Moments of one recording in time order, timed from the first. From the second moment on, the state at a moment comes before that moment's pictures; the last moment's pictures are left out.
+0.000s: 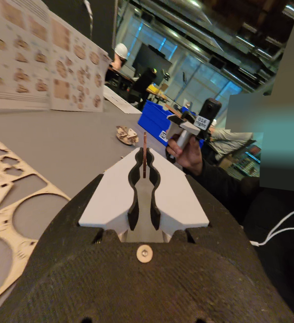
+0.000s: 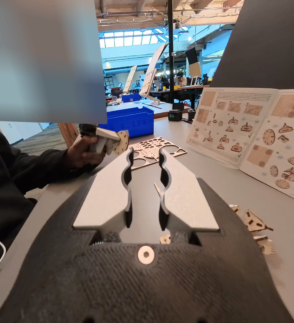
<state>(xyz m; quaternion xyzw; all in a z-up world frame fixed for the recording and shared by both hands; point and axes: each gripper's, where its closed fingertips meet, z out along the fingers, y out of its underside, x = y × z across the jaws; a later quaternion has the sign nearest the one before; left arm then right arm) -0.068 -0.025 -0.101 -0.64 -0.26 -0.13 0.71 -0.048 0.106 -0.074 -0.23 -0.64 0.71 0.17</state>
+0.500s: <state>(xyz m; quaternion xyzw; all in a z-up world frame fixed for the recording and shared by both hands) -0.067 -0.022 -0.111 -0.65 -0.27 -0.16 0.69 -0.047 0.089 -0.096 -0.24 -0.67 0.69 0.14</state>
